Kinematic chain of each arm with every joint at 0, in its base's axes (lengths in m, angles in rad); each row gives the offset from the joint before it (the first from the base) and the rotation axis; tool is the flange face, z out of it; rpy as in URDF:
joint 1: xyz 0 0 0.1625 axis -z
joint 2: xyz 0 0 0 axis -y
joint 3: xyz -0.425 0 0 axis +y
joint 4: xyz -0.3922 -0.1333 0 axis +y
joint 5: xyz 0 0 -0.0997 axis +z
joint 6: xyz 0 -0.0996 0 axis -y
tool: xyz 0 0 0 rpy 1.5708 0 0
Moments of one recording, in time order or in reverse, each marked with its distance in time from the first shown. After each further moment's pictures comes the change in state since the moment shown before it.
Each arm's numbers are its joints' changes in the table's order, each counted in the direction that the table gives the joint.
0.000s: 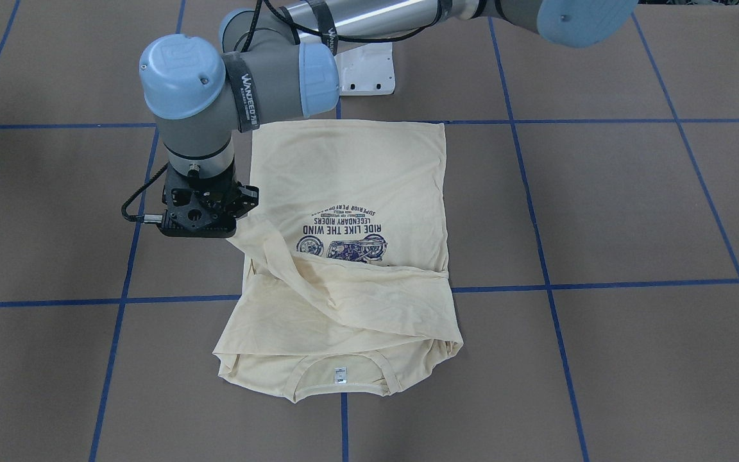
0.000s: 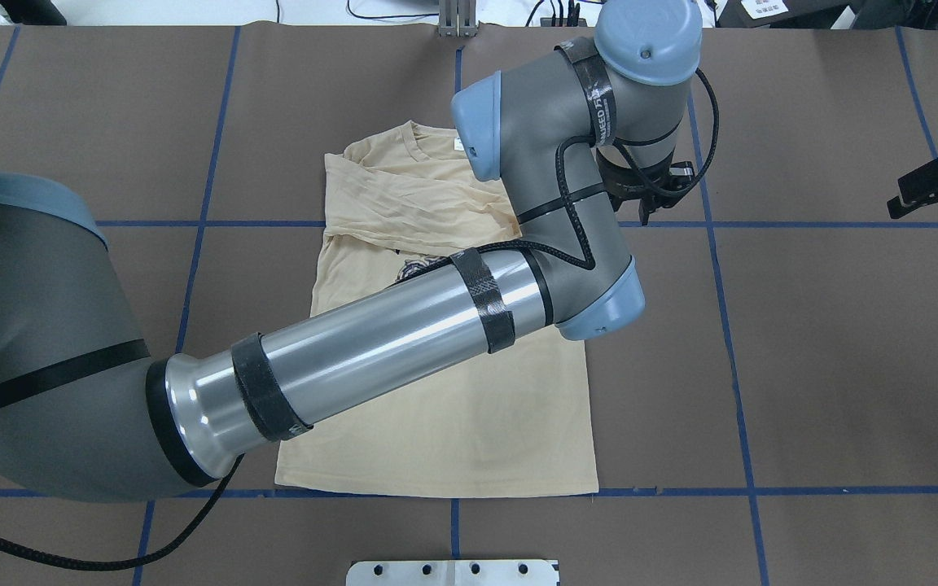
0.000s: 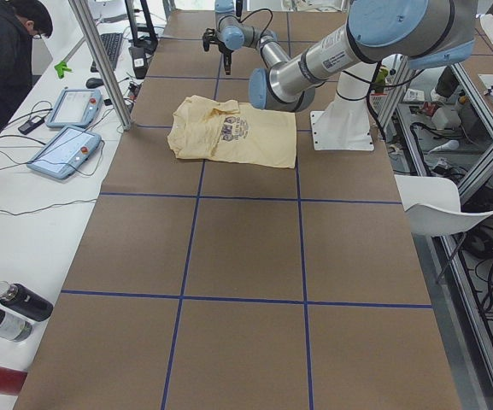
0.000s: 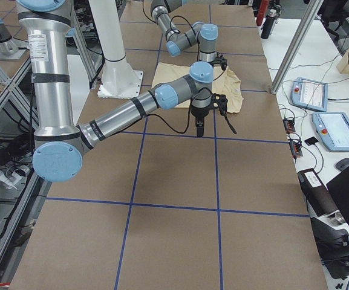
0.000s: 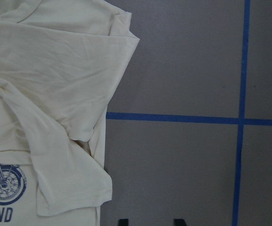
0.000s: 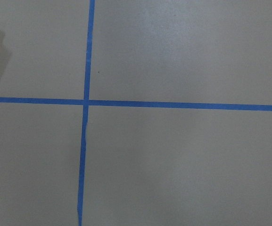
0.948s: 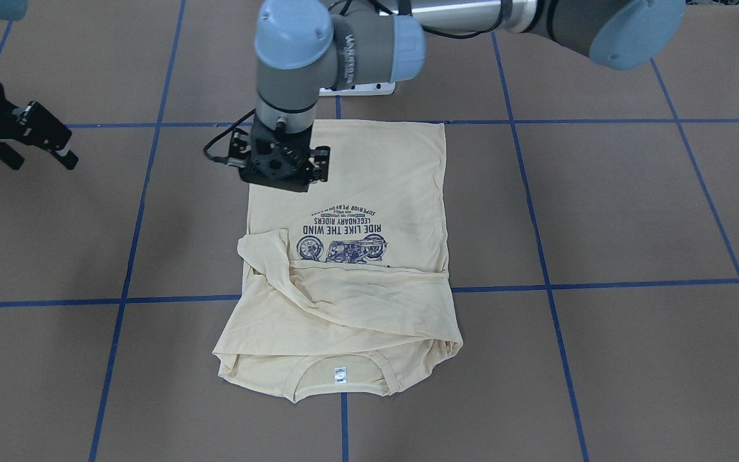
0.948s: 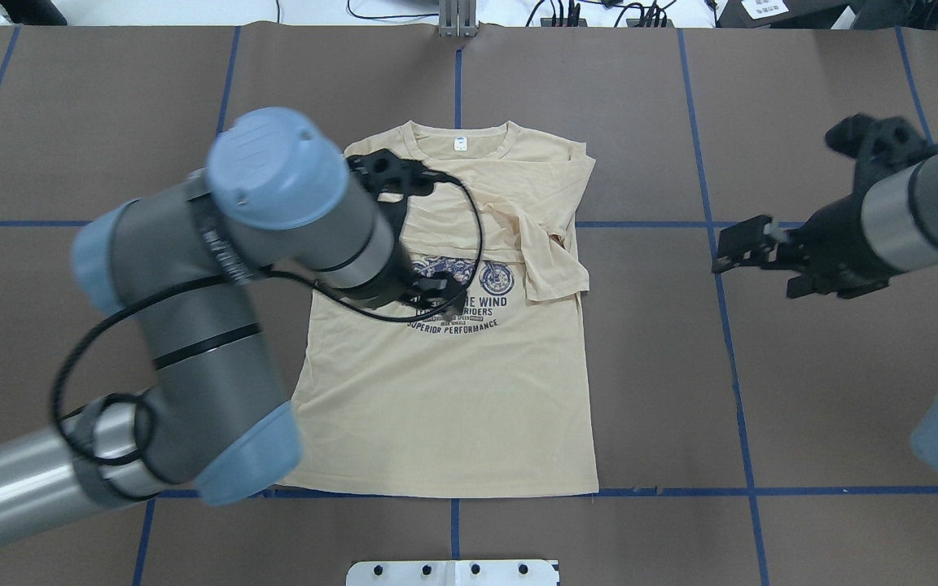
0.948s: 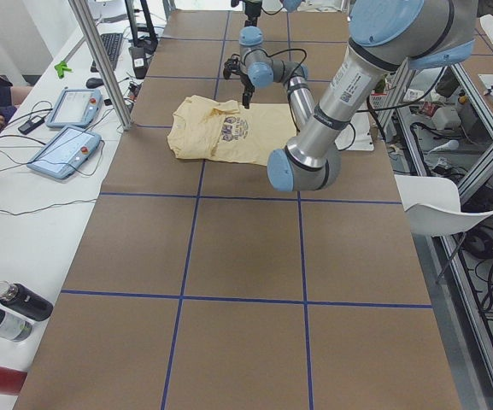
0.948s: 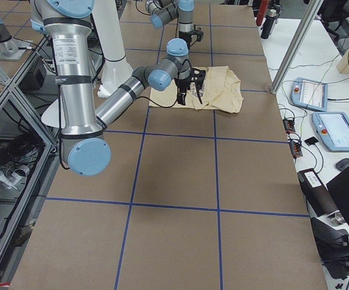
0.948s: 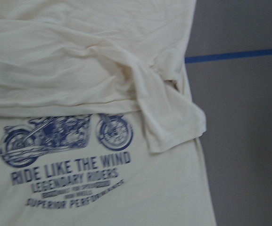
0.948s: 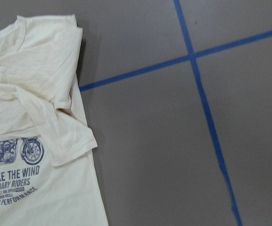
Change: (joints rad) left arm -0.006 0.762 1.030 -0.272 -0.004 0.300; right arm 0.457 0.041 -0.196 -0.185 0.271 0.819
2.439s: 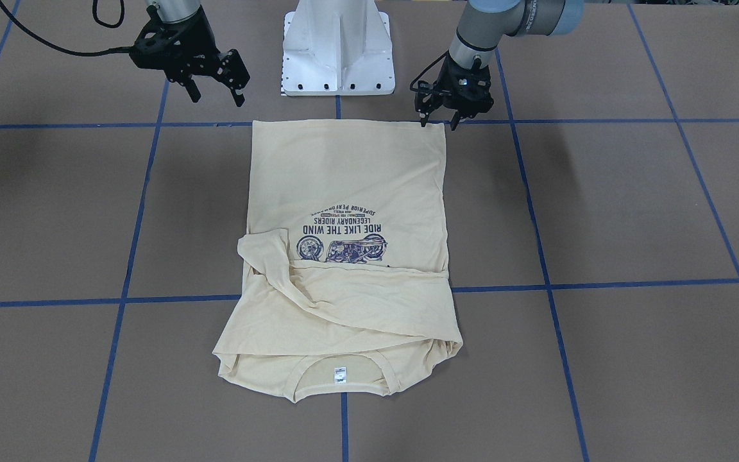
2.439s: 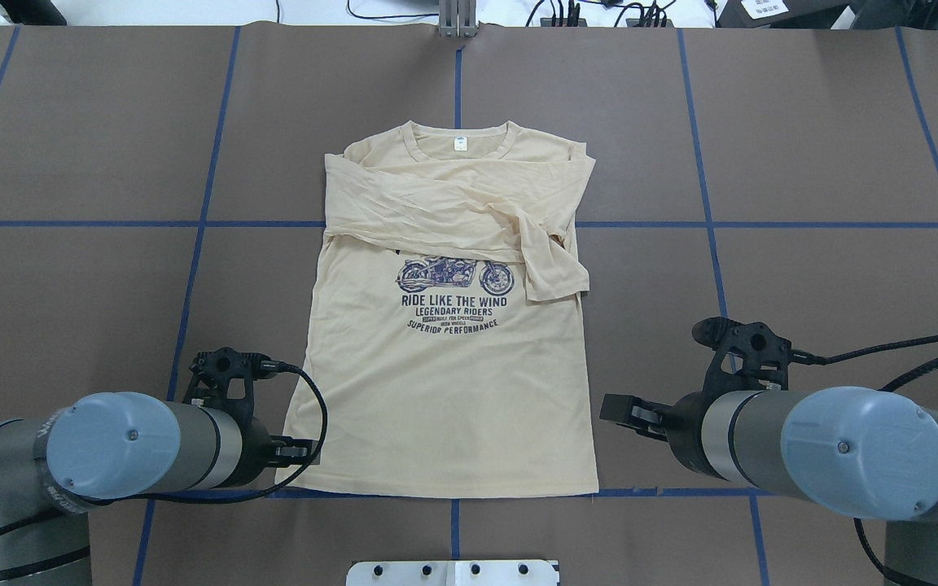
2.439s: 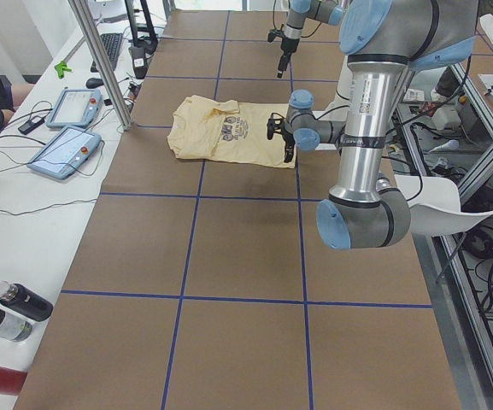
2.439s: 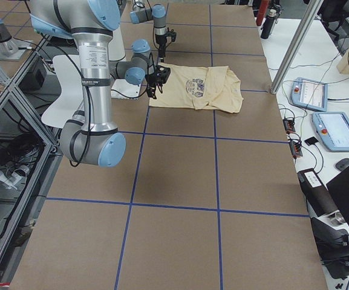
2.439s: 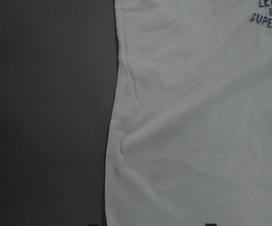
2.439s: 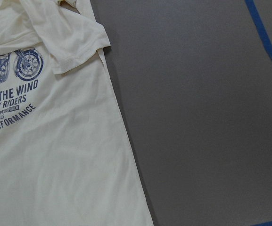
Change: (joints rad) left arm -0.288 0.480 0.136 0.306 -0.290 -0.344; right arm 0.490 -0.006 -0.063 0.021 0.439 0.337
